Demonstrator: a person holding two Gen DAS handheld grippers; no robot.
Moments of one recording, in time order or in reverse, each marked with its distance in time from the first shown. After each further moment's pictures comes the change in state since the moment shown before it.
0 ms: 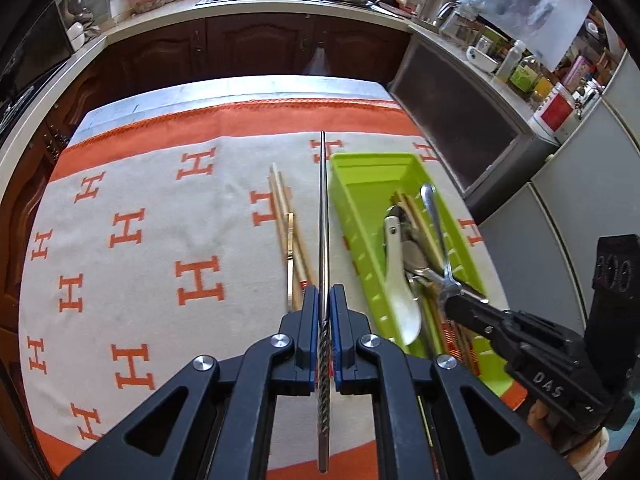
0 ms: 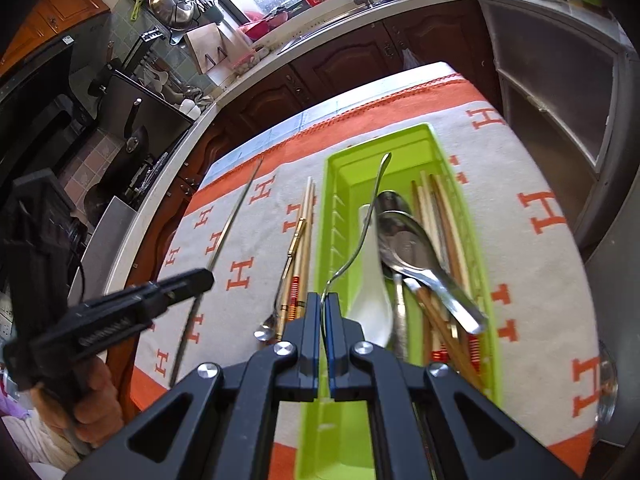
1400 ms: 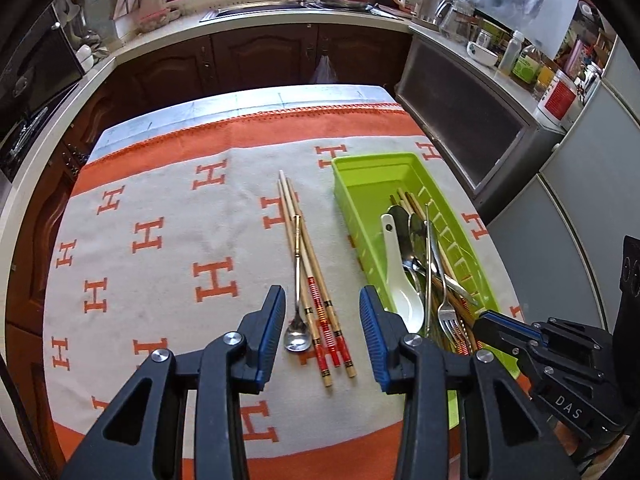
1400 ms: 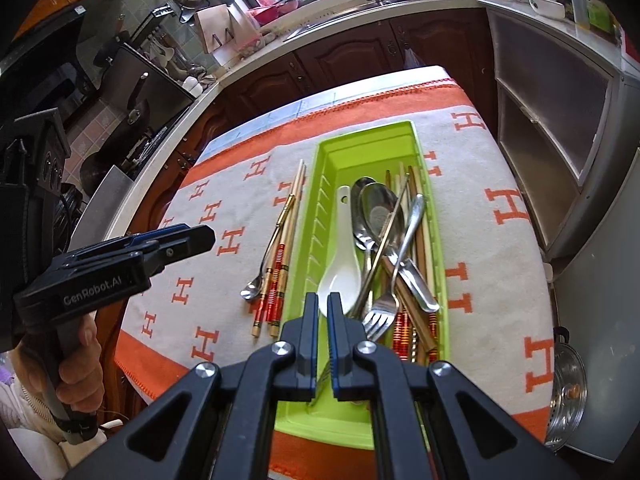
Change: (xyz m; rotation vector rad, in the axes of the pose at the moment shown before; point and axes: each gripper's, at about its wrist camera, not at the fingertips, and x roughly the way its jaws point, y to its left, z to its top) left arm -0.023 -0.005 -0.008 0.026 -0.033 0.112; right arm -0.029 0.005 -0.014 -0.088 0.054 -0.045
